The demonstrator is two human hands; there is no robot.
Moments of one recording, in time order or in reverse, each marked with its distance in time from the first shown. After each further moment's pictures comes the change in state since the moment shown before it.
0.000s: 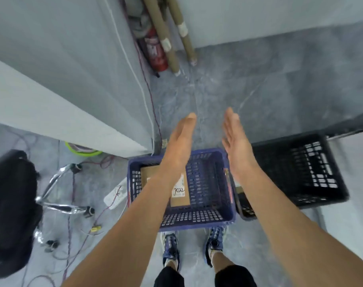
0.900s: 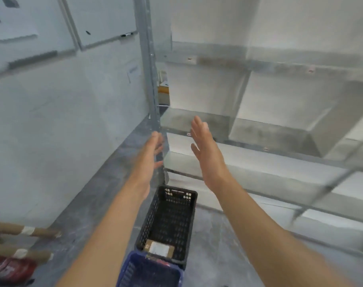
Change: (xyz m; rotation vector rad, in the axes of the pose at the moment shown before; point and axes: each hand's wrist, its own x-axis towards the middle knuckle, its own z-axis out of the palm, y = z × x) left_hand -0.345 0.240 0.146 0.244 -1.069 0.545; right_hand -0.438 -0.262 -0.100 0.162 0.803 -0.754
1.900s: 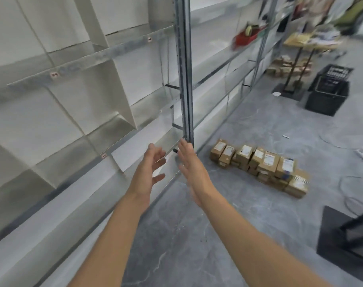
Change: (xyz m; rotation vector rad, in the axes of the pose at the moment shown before) left_hand -0.221 -0.079 0.717 0.208 -1.226 -0.192; right_hand -0.338 -0.064 -0.616 0.105 1.145 -0.022
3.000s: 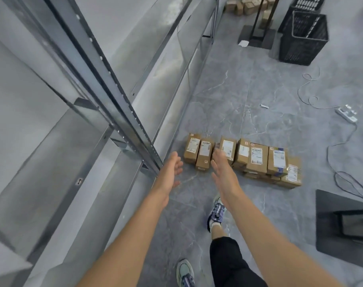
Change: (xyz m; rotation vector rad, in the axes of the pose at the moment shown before) left_hand 0.583 -0.071 0.236 0.244 -0.321 -0.468; right_hand 0.474 0.043 -0.315 0.137 0.574 0.343
